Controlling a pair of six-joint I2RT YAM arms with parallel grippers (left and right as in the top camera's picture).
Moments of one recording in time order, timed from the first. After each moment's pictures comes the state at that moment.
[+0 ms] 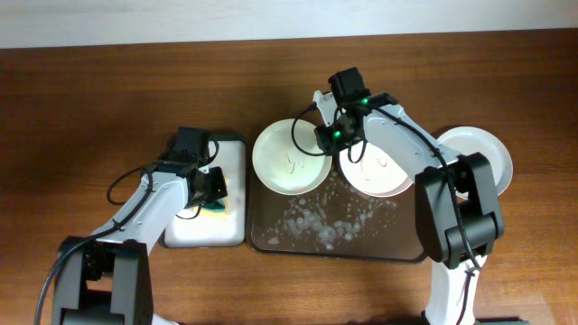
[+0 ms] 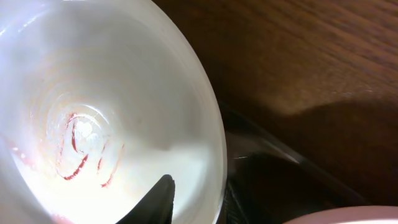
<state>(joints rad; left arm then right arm) -0.15 1.68 0.95 -0.58 -0.01 -0.35 0.32 2.09 1.54 -0.70 -0.22 -0.09</state>
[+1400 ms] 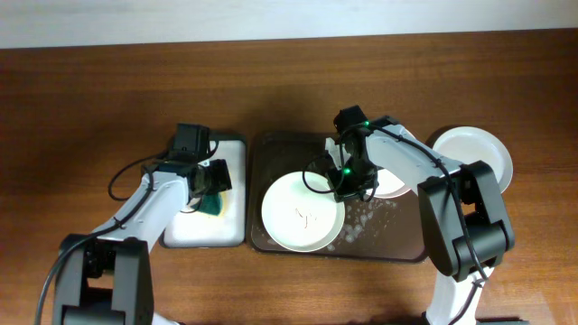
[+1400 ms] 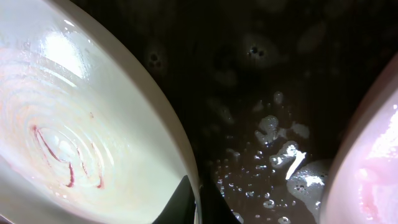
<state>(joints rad) -0.15 1.69 0.95 -0.47 -0.02 -0.34 0.34 2.01 1.32 -0.95 -0.29 0.00</state>
